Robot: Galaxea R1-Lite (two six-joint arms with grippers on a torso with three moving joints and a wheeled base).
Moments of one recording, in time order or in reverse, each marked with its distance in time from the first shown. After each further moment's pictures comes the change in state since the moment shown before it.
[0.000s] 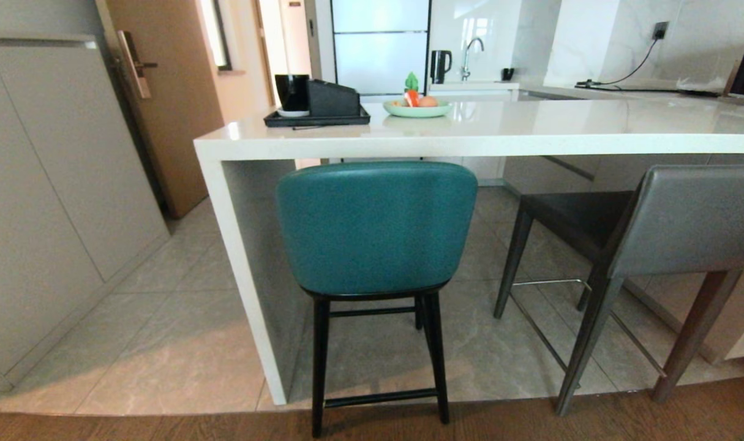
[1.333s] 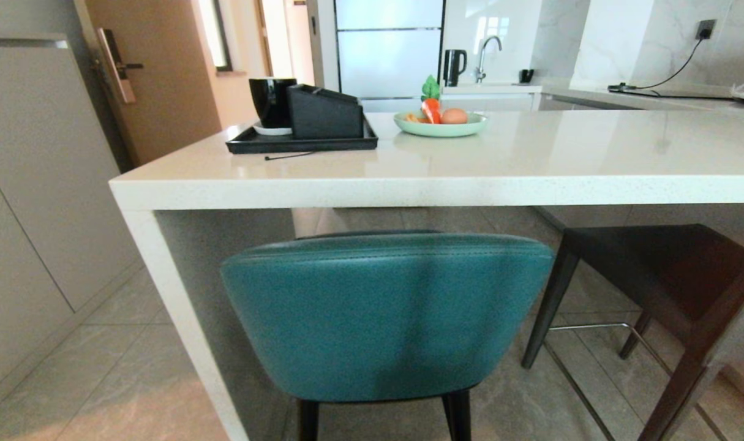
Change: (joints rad) left arm 0.000 0.000 0.000 0.000 0.000 0.000; right arm -0.001 0.000 0.000 0.000 0.000 0.000
